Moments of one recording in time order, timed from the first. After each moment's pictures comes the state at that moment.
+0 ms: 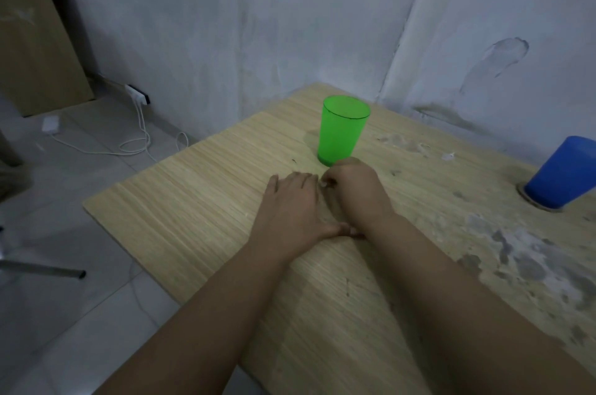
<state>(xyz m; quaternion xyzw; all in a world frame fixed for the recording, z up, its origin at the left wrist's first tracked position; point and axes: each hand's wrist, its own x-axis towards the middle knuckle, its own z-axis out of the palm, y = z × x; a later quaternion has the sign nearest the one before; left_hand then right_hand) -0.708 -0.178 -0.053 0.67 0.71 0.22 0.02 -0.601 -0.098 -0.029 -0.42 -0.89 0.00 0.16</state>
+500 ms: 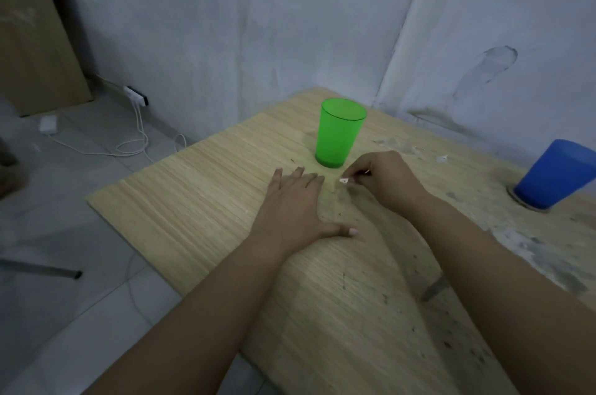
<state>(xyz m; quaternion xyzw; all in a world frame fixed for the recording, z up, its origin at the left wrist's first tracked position) -0.706 -0.179 -0.049 0.69 0.69 0.19 0.03 -0.561 -0.088 0.002 -0.41 -0.89 0.11 0.19</state>
